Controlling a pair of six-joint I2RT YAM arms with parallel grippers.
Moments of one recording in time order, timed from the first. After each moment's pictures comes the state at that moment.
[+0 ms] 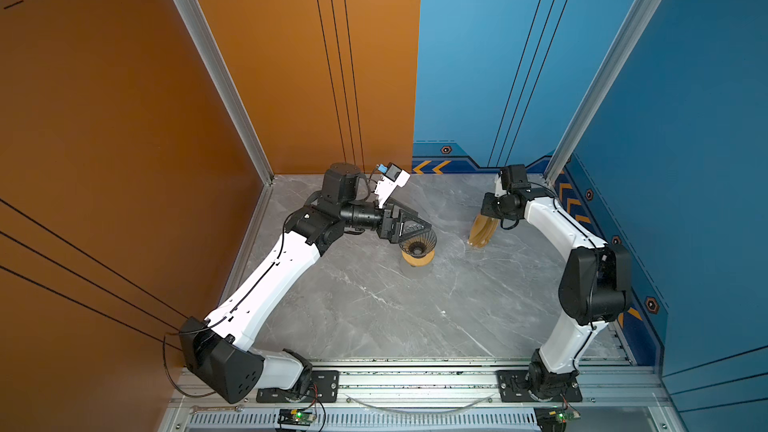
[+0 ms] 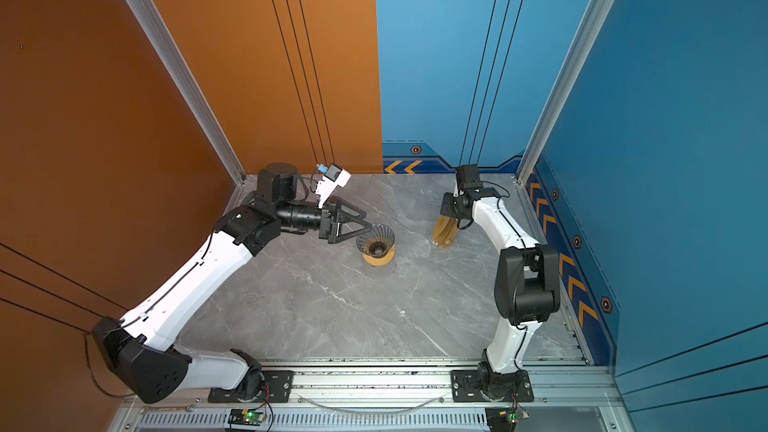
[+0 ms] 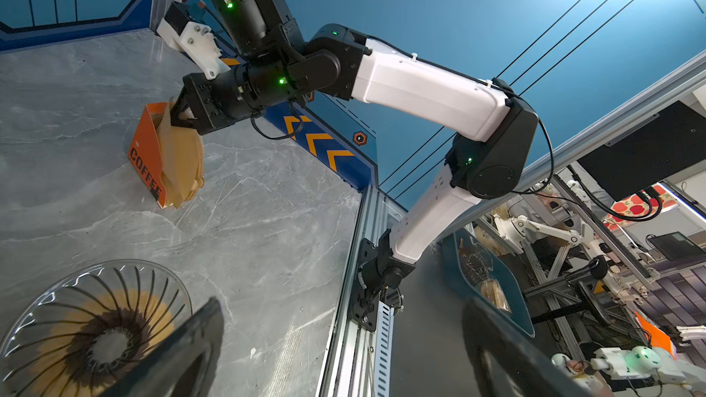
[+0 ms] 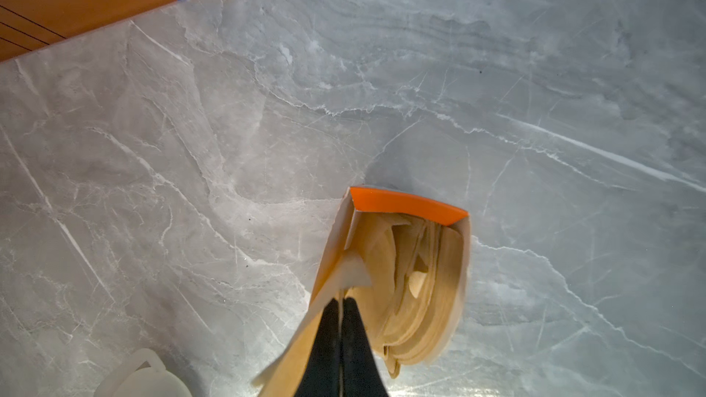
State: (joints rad) left arm -0.50 1.37 1.43 -0.47 0.95 -0.29; right arm 0.12 1.78 1.47 -0.62 -0.04 0.31
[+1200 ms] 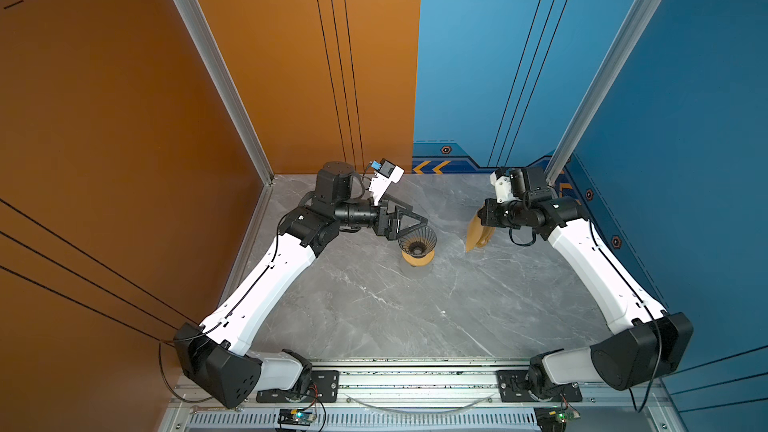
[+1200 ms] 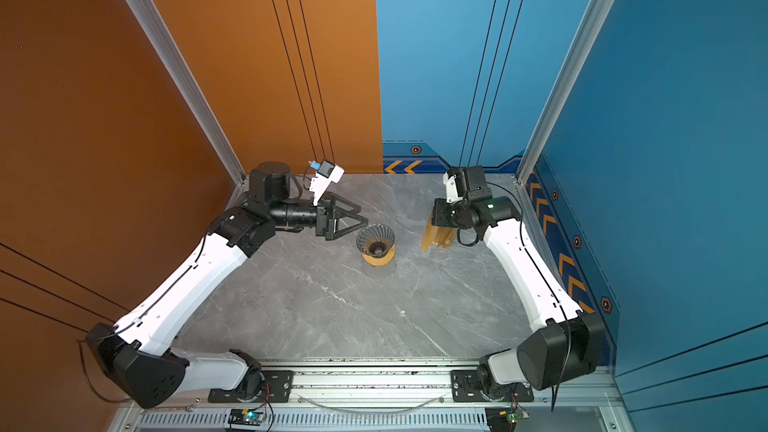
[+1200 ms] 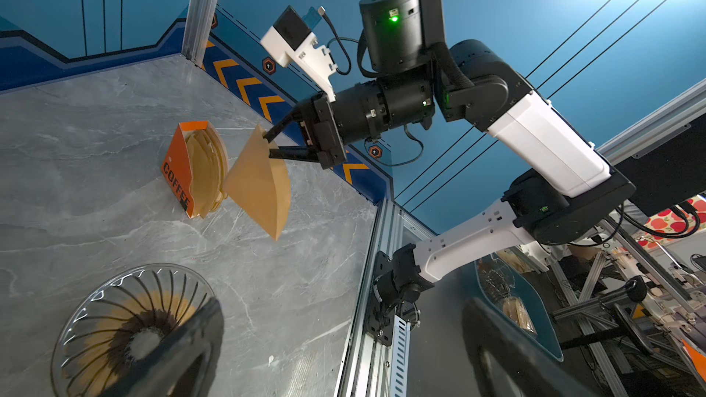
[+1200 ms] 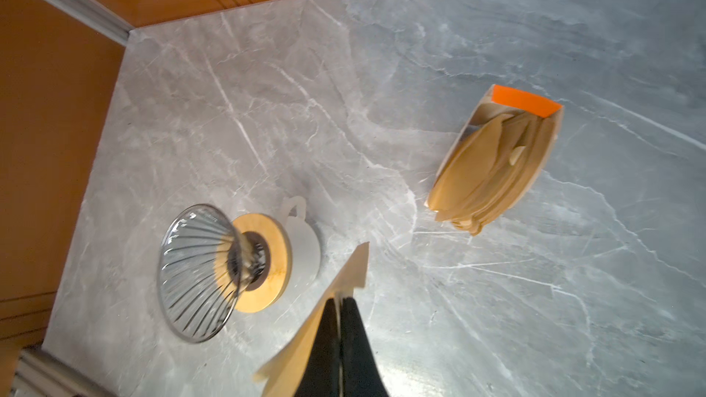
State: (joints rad) left arm -0.46 1.34 1.42 -0.45 0.90 -0.29; right arm 0.28 1.41 1.46 -0.88 -0.20 0.30
